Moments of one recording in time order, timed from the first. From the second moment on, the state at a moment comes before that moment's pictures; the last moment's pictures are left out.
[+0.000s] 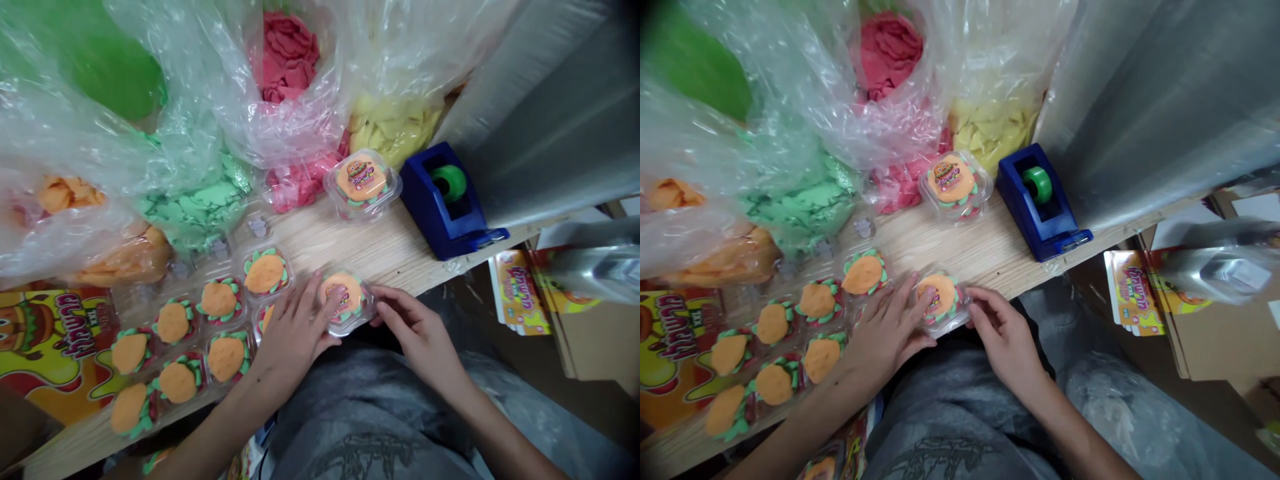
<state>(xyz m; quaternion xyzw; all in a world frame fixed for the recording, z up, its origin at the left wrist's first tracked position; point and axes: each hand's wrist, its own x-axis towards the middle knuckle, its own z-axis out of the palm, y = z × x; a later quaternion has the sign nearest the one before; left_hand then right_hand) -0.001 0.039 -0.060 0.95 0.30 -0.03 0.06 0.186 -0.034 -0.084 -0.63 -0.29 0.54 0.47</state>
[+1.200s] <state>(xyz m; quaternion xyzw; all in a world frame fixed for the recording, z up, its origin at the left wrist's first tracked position) 0.020 0.025 -0.063 0.92 0.37 0.02 0.08 0.195 -0.002 -0.072 -0.68 -0.32 0.56 0.33</state>
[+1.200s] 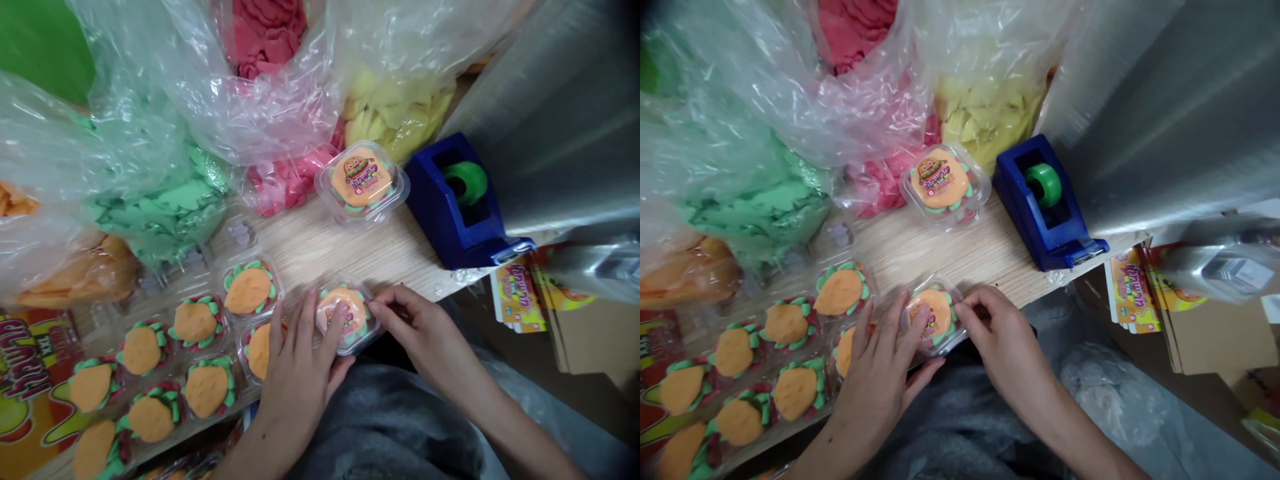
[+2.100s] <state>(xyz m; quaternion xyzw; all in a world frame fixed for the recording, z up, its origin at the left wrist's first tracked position) 0.023 0.023 -0.063 0.91 0.39 0.02 0.10 0.173 -0.035 -0.098 -0.64 -0.28 0.57 0.44</state>
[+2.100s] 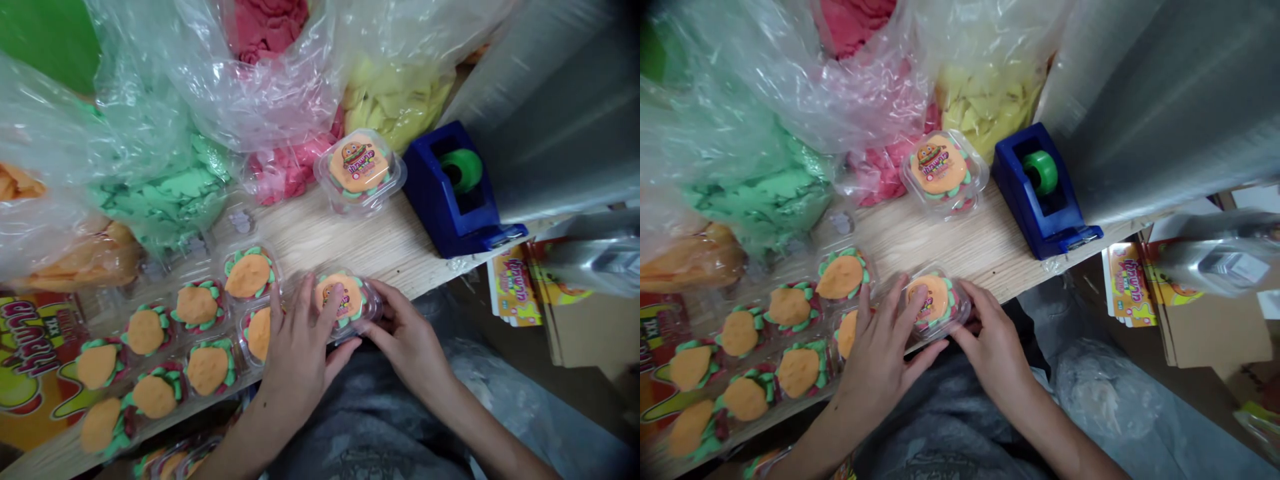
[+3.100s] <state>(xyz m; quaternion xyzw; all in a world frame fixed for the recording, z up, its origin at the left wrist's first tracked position) 0.007 0.002 0.002 0.53 0.52 0.31 0.59 0.199 -0.064 -0.037 -0.57 -0.32 0.58 0.48</state>
